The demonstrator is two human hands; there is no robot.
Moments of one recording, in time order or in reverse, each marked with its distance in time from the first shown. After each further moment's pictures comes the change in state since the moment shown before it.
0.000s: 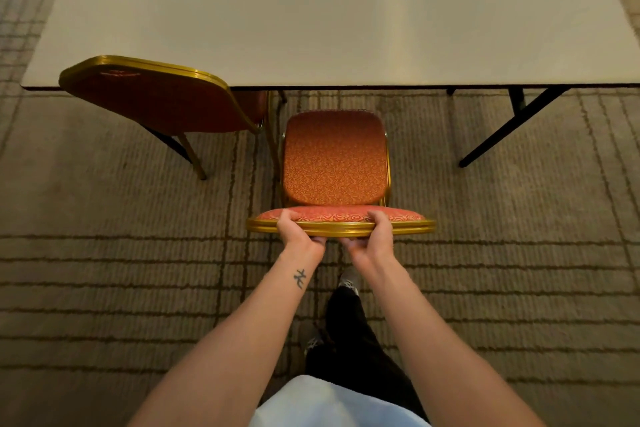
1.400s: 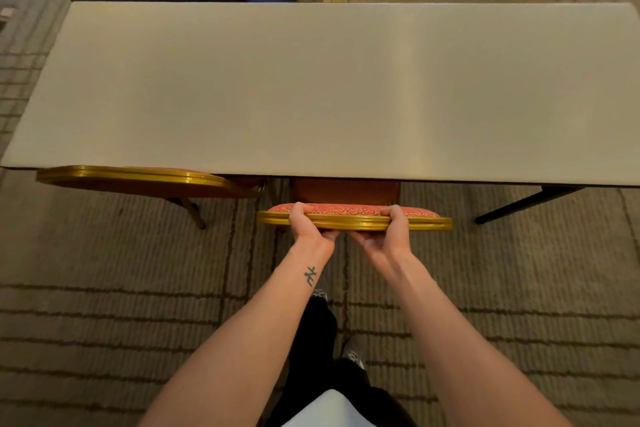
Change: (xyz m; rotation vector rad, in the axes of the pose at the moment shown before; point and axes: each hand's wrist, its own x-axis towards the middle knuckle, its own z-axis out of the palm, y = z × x) left_hand 0.104 0.104 0.229 0.014 -0.053 0.023; right_hand 0.135 -0.127 0.198 -0.073 -0.045 -0.028
